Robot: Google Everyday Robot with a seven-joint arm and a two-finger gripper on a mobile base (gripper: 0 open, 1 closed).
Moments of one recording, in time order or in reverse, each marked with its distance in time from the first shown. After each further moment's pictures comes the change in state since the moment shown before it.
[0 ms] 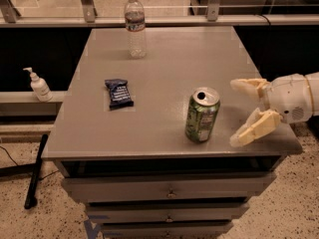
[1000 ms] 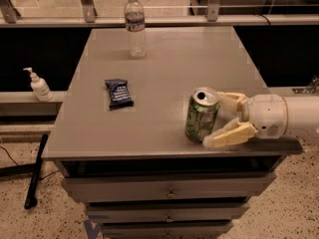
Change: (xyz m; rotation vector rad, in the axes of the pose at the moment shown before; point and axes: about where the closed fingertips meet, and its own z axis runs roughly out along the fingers) arm -0.009 0.019 0.044 -0.053 -0.285 0.045
